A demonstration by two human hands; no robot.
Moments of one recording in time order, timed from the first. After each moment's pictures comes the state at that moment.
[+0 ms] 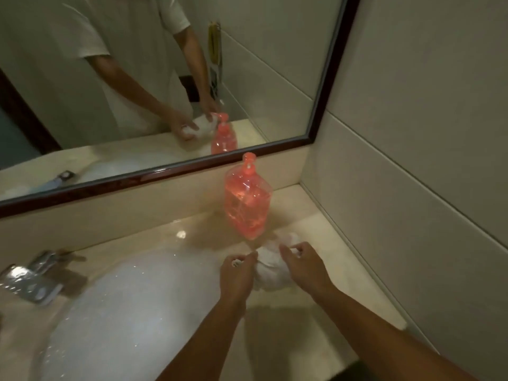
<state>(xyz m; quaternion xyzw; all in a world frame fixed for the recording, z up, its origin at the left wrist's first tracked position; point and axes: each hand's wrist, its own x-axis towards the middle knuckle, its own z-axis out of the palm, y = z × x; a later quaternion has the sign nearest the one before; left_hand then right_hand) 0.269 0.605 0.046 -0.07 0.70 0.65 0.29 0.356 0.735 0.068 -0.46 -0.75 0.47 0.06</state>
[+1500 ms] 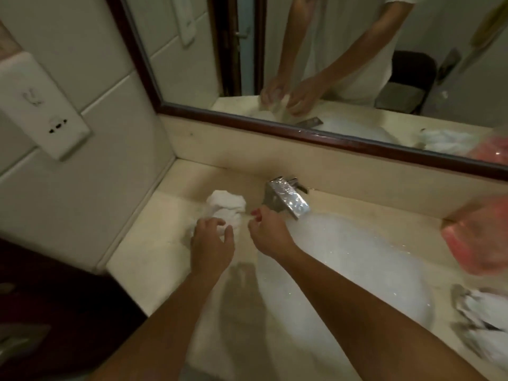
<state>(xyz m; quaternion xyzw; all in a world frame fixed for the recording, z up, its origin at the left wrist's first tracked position) 0.145 0.137 0.027 -0.12 0.92 0.36 -0.06 0.115 0.288 0.053 -0.04 -0.89 0.44 -0.11</state>
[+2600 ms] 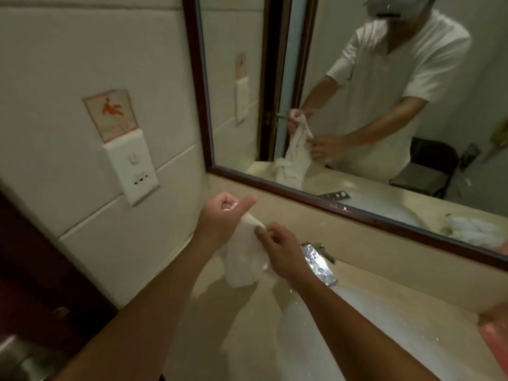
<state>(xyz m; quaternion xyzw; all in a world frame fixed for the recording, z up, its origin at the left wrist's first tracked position) 0.063 0.079 0.191 -0.10 0.81 0.57 -0.11 0.074 0.243 0.135 0.07 -0.80 0.60 -0.02</state>
